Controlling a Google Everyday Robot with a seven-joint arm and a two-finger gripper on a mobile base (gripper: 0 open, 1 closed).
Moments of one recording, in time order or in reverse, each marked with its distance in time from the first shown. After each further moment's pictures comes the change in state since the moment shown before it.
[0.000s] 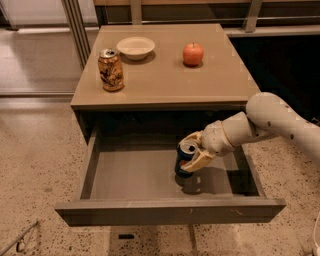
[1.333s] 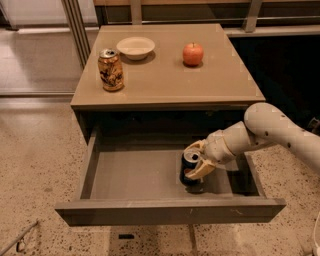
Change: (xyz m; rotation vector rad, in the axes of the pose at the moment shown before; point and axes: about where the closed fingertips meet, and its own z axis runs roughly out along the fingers) arm 0.043 0.009 0.013 -0.004 0.071 0.008
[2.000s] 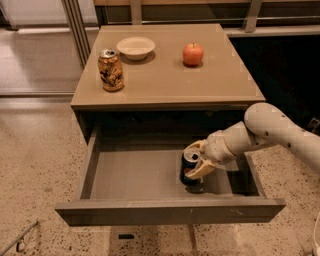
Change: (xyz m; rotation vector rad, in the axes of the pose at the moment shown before) arm 0.000 0.000 0.000 0.000 0.000 0.000
